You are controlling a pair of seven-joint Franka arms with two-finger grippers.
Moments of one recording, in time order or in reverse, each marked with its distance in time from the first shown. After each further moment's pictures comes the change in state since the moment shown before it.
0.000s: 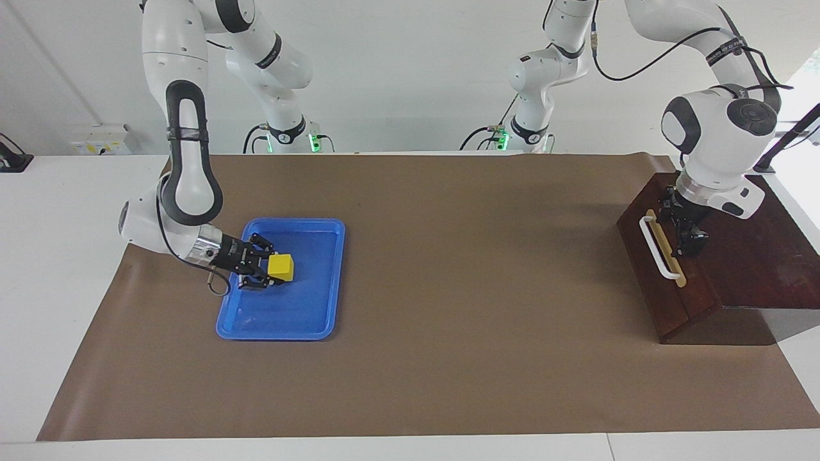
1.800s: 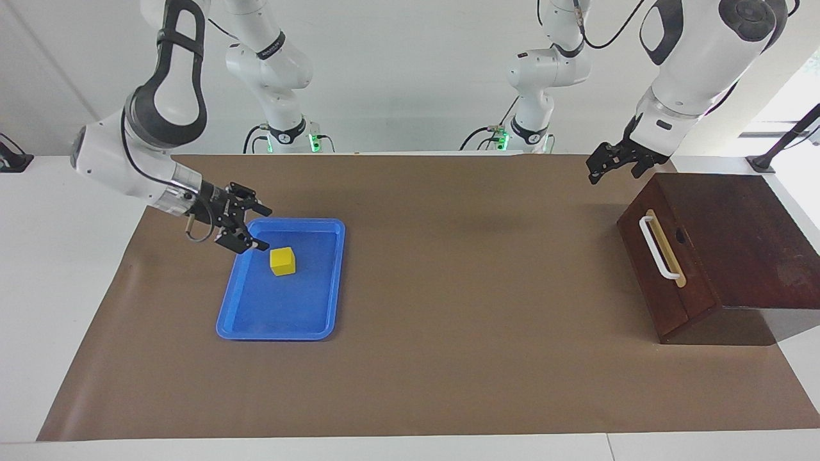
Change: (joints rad) left arm -0.208 -0.082 -0.039 0.328 -0.191 -0.572 1.210; right arm 0.001 -0.296 0.016 0.189 -0.207 -0.369 0.144
